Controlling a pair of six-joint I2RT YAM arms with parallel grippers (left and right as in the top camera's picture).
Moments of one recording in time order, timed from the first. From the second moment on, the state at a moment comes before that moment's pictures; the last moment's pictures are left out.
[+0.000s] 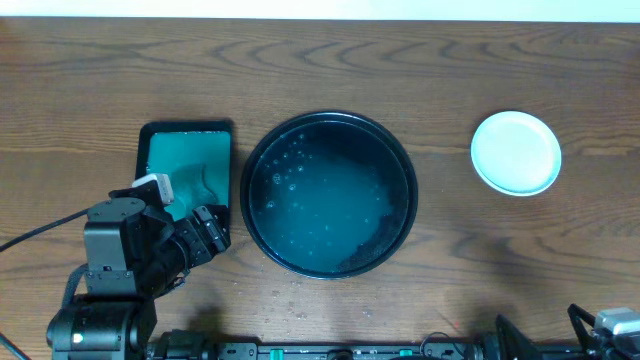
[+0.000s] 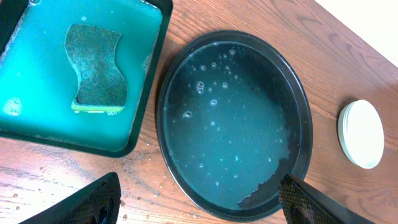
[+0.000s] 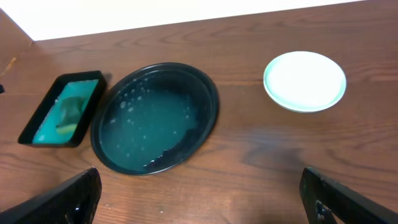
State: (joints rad) left arm -0.02 0.71 0.96 -1.07 0.24 -0.48; right arm 0.06 0.38 1.41 -1.53 -0.16 0.18
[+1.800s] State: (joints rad) left arm -0.02 0.71 0.96 -1.07 0.24 -0.48; right arm 0.05 0.01 0.29 -0.21 -0.28 0.07
